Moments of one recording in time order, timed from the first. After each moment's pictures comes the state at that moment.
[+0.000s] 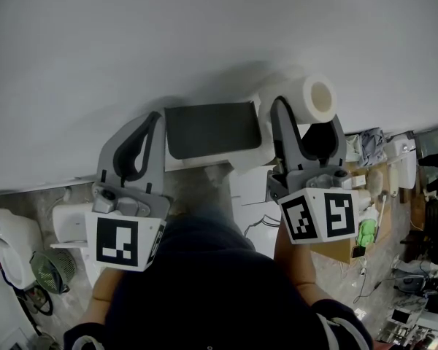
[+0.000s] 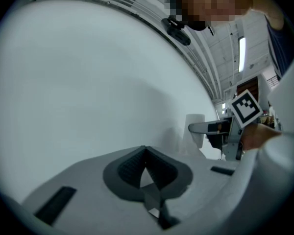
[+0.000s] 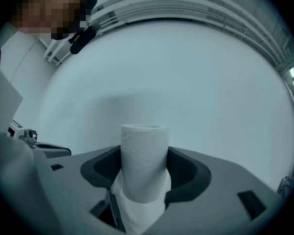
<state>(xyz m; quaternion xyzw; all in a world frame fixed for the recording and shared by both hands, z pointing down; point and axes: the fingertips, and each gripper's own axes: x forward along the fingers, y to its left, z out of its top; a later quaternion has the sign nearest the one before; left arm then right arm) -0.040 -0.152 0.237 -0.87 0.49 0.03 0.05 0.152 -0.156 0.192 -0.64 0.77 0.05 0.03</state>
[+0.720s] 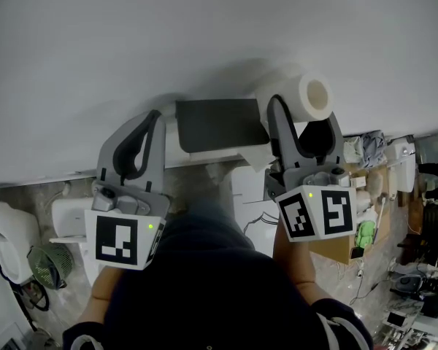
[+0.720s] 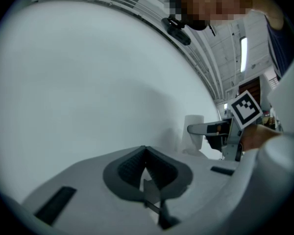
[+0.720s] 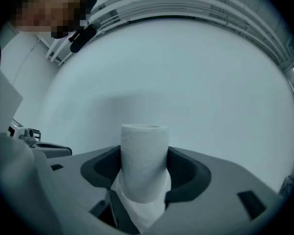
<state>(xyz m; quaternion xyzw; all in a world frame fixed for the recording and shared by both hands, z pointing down) -0.065 -0.144 0.240 -0.87 0.49 0.03 0.05 0.123 -0.154 0.197 -0.62 0.78 0.05 0.03</state>
